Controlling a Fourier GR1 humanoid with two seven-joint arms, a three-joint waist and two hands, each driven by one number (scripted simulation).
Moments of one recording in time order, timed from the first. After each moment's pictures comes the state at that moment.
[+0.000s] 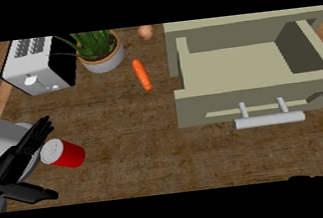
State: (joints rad) left arm -0.11 0.41 0.19 -0.99 -0.11 -0.59 -0.58; right arm 0.23 -0.05 -0.20 -2.06 -0.05 0.17 0.03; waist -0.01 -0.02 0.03
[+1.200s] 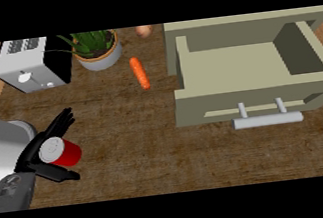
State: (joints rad) left arm -0.37 0.37 0.12 -0.52 -0.18 -0.49 -0.72; right arm 0.24 -0.05 -0.23 -2.12 -0.08 0.19 0.09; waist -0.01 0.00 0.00
